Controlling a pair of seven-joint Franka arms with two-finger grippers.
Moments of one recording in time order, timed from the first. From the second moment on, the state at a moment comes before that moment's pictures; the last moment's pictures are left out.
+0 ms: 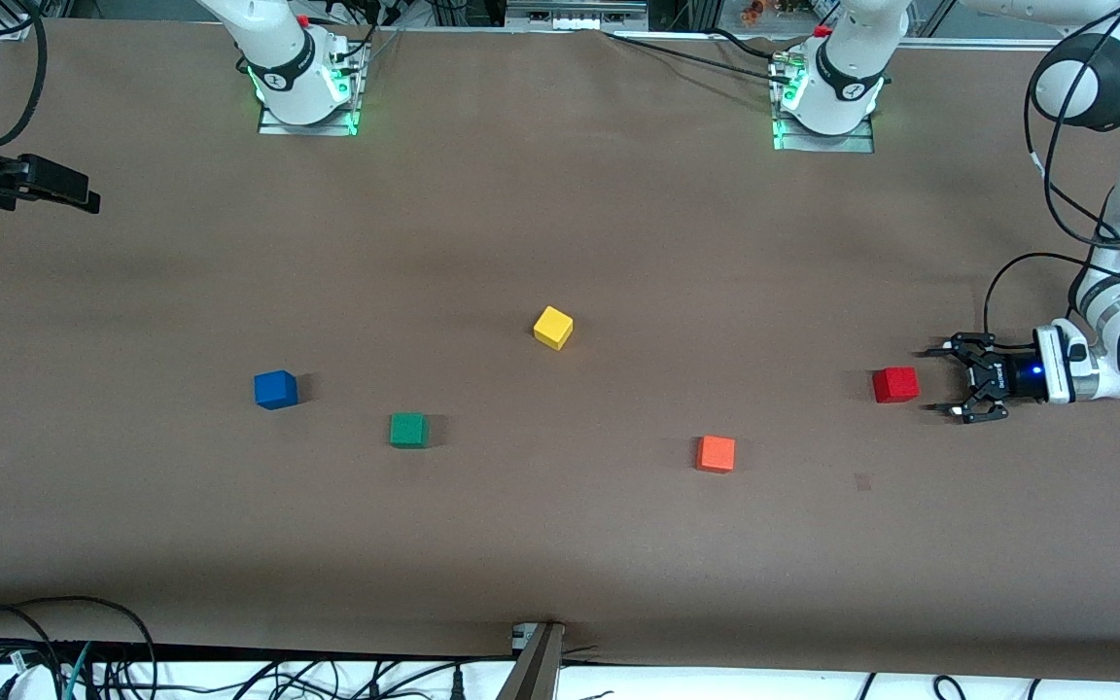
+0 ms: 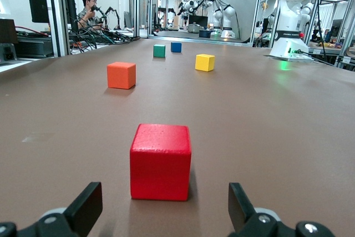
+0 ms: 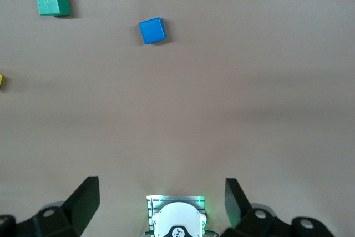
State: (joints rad) left arm 0.64 1.12 -0.08 -1.31 -0.91 1.45 2.47; right arm 0.02 0.09 -0.05 -1.44 0.02 1.32 0.00
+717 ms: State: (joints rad) left arm 0.57 1.14 -0.08 -1.27 -0.95 1.45 2.48; right arm 0.02 0.09 -0.05 -1.44 0.02 1.32 0.00
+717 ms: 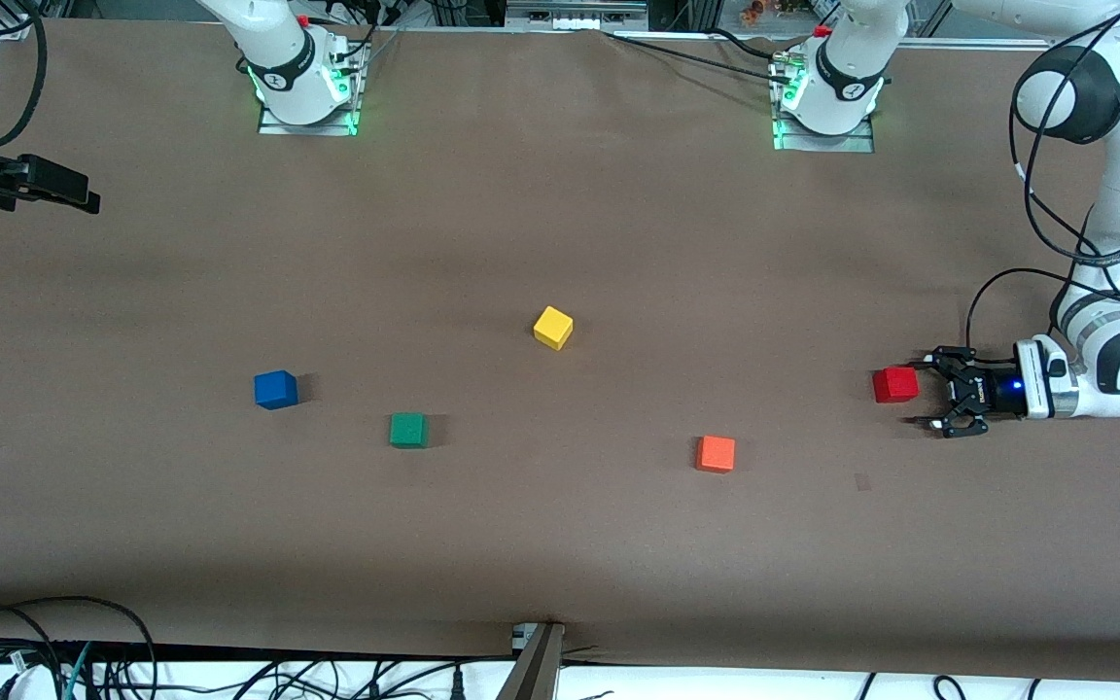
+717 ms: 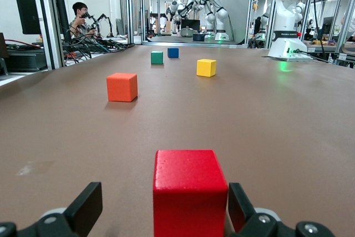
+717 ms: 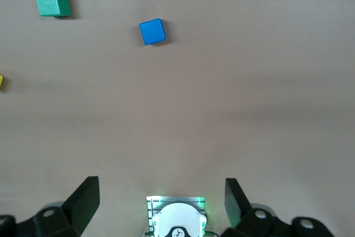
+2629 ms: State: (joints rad) left arm 0.51 1.16 -0.09 -1.23 -0.95 1.44 2.49; right arm 0.03 0.21 -0.05 -1.44 0.30 1.47 0.00
